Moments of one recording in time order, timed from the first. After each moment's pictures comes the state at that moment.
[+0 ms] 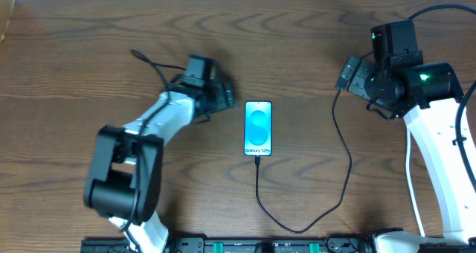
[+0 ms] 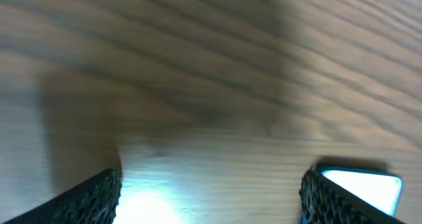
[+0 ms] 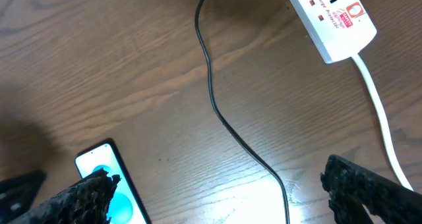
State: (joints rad) left arm -0.25 1.84 1.08 -0.37 0.16 -0.50; right arm 0.18 1.47 1.47 -1.12 0.13 0.62
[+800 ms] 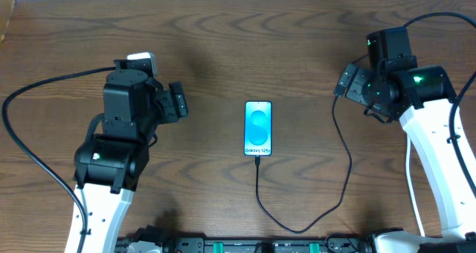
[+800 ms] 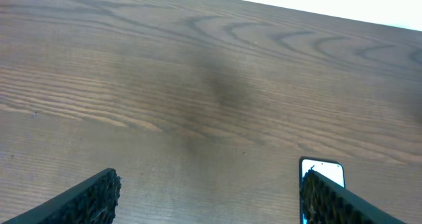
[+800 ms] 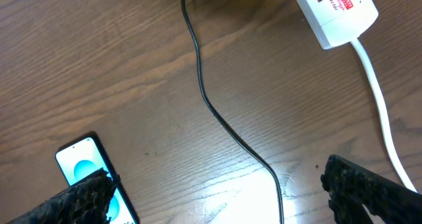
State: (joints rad) left arm -0.16 1.06 1.10 -0.74 -0.10 -0.25; right arm 0.18 1.47 1.41 -1.10 0.13 0.62
